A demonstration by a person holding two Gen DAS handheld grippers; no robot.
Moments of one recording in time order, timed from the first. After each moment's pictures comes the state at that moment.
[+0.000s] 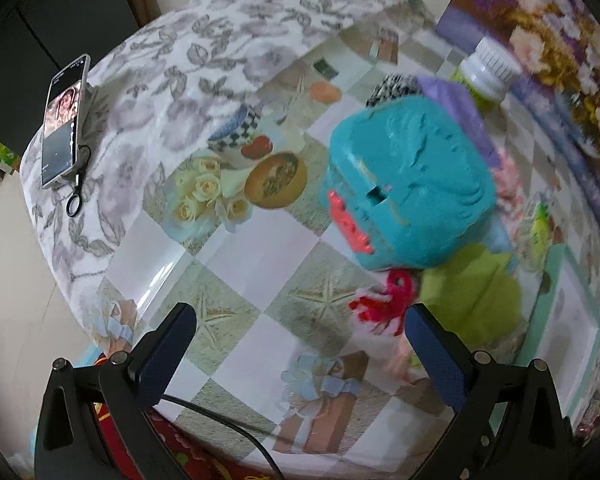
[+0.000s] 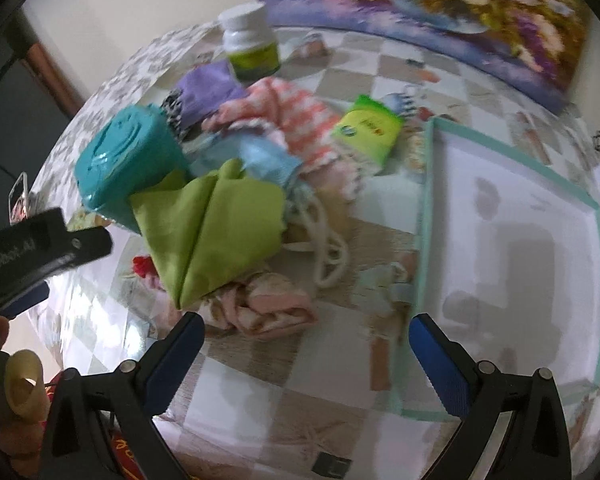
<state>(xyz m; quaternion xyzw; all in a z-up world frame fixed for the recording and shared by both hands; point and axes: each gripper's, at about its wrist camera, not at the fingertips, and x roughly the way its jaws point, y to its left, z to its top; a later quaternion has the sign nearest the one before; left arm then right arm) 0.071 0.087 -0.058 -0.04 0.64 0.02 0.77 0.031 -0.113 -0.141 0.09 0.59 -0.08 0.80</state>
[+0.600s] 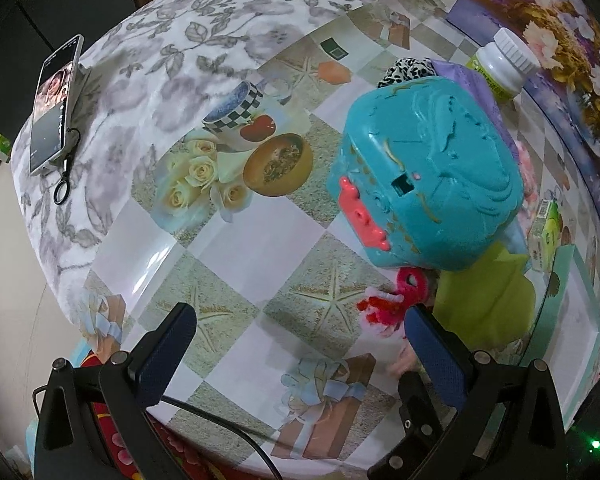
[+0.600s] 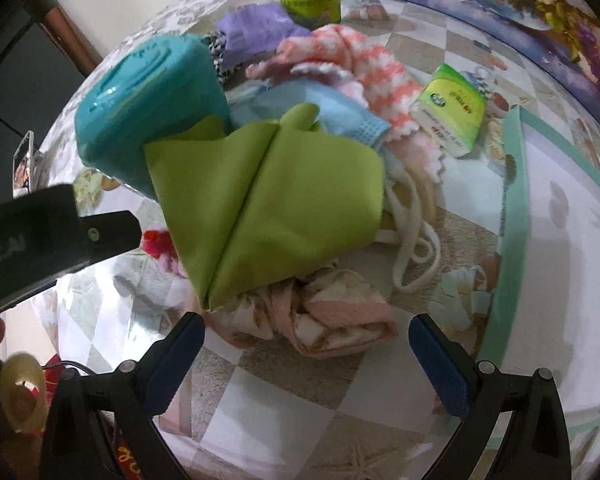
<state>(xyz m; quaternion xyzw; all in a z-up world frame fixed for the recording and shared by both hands) 0.081 0.090 -0.075 -0.05 0.65 0.02 0.76 0.057 -0.075 -0.182 0.07 0.62 -0.03 0.78</state>
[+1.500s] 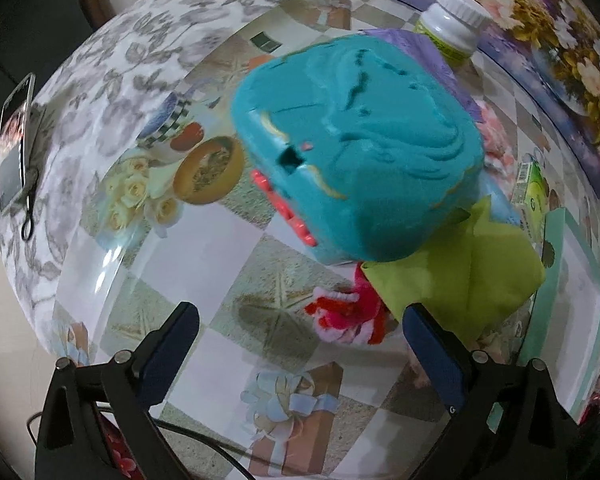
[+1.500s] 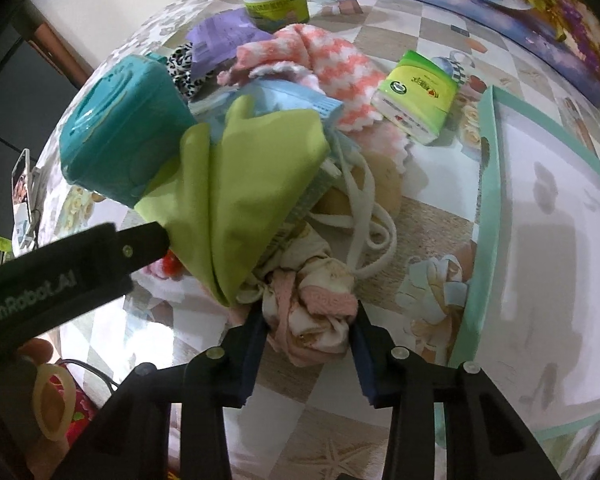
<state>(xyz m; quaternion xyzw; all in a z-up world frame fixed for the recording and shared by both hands) 0.089 0.037 -0.114 -0.01 0.64 -0.04 0.77 0.057 -0.106 -0.176 0.09 0.63 -0.03 0.77</state>
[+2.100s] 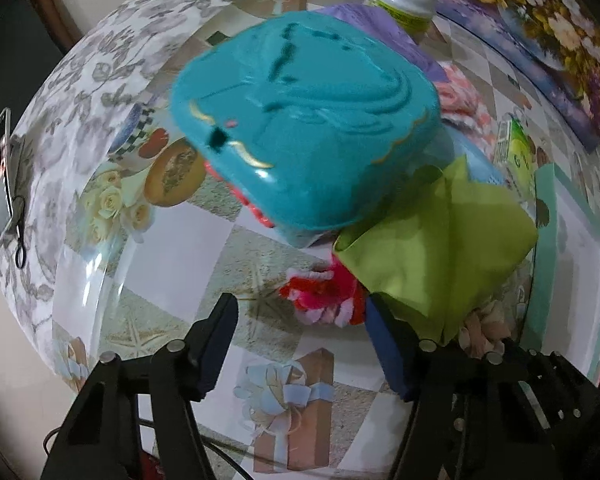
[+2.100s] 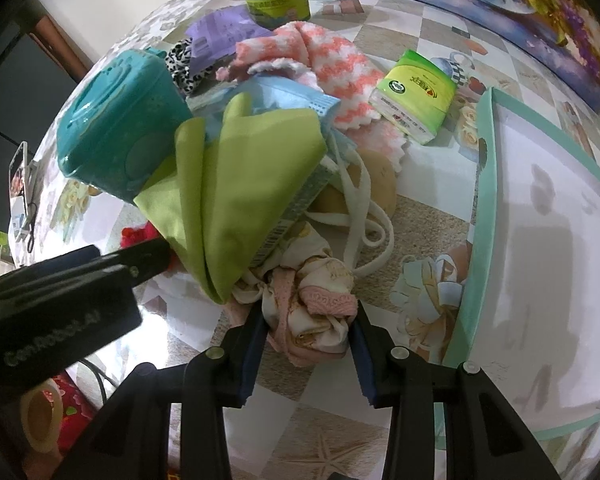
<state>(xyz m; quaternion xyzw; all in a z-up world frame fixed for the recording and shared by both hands) 0.093 -0.004 -0.138 0.04 0.65 -0.08 0.76 0.052 -0.105 -0.175 0.09 0.63 -0.04 0.77</state>
